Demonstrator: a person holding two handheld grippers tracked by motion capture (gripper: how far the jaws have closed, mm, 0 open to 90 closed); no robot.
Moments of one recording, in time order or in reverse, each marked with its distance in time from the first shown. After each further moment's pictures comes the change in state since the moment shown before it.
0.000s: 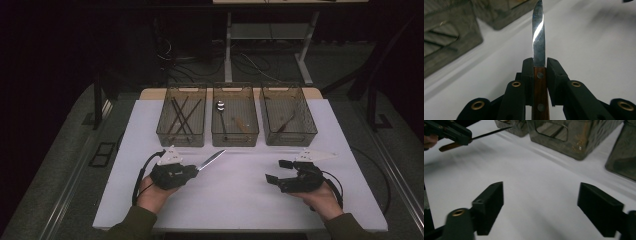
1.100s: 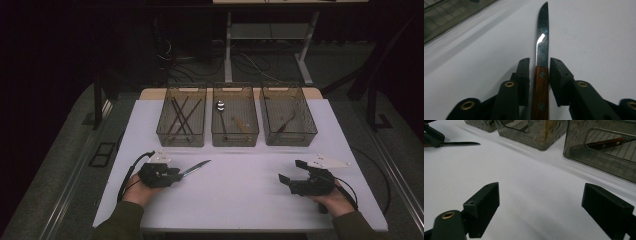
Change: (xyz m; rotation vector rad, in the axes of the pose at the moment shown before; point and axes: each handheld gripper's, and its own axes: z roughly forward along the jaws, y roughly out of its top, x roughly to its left) left arm 0.056 -0.047 -0.002 0.169 0.004 0.006; right arm -0.024 -0.032 -0.015 -0.047 -0.181 -0.001
